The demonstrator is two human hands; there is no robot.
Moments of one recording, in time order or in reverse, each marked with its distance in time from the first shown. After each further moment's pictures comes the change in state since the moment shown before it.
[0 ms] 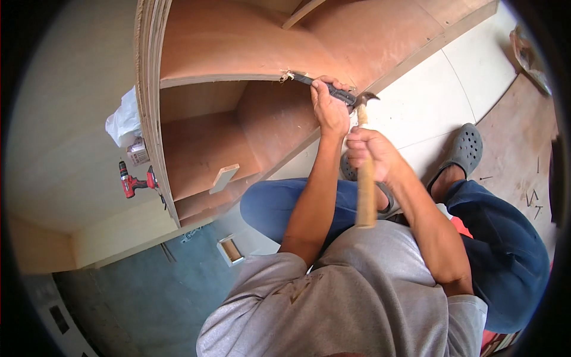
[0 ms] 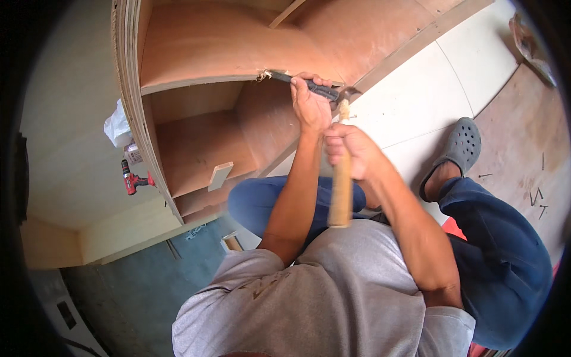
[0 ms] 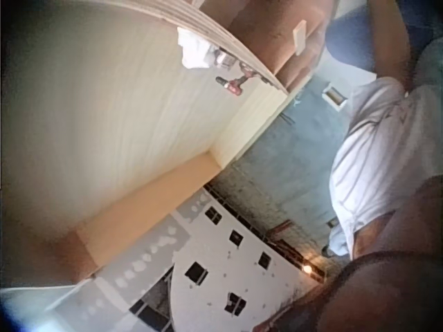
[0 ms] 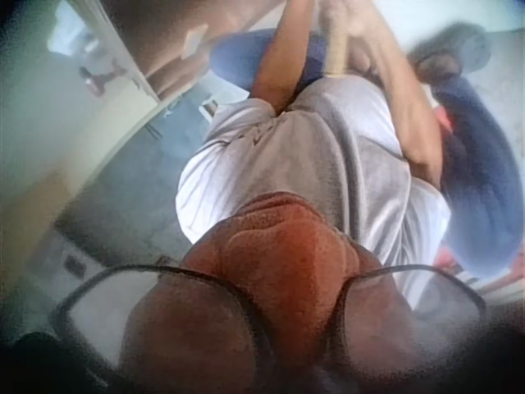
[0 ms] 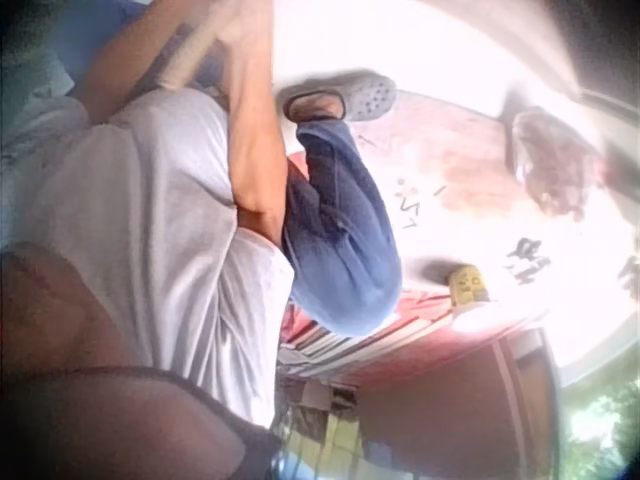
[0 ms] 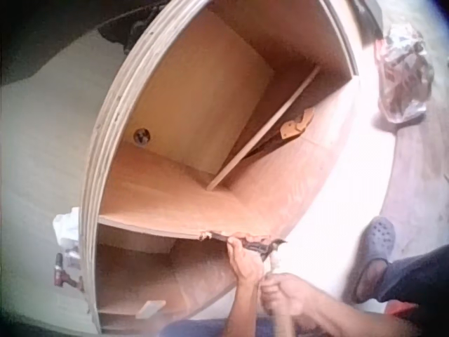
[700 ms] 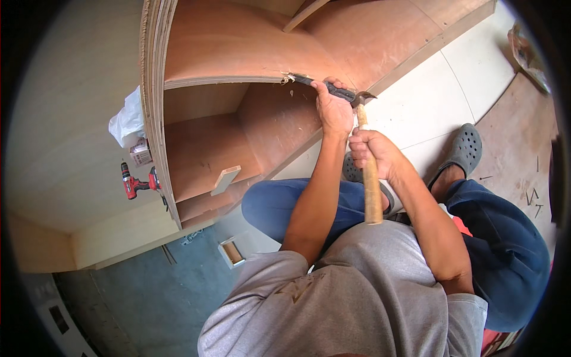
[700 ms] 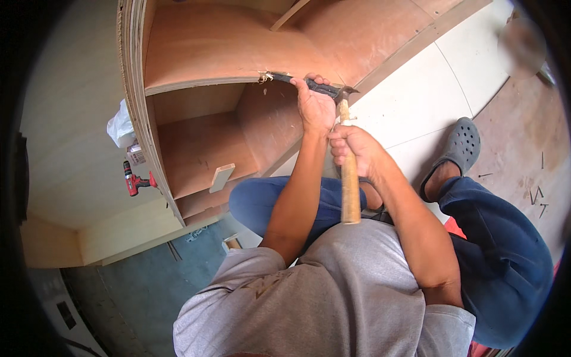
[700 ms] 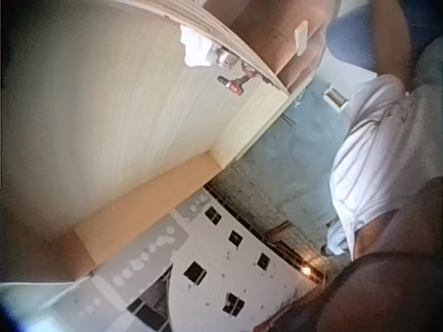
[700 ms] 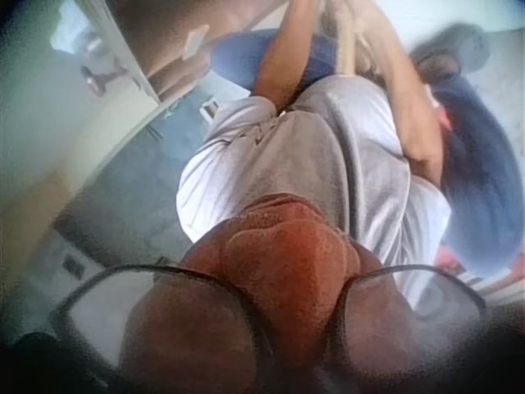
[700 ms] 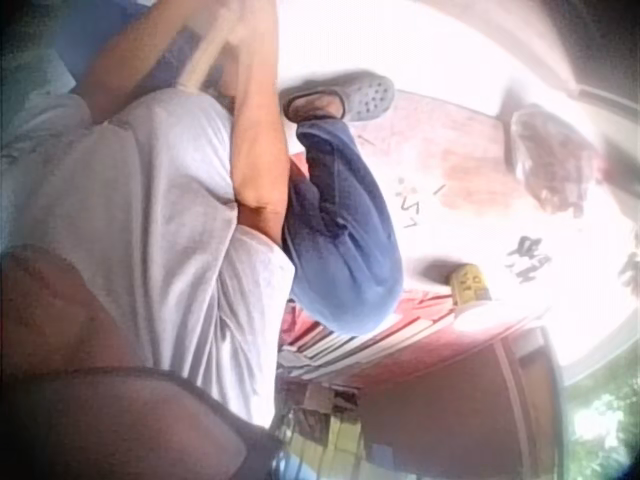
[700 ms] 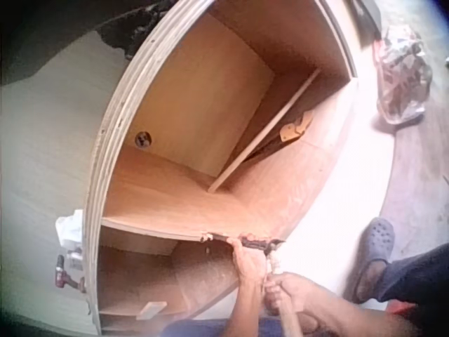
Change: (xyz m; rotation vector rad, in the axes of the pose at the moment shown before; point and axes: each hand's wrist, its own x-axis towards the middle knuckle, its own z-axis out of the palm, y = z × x) left_hand 0.013 -0.014 -0.010 -0.142 0.026 -0.059; right_hand 0.007 -0.006 0.000 -0.124 0.083 0.035
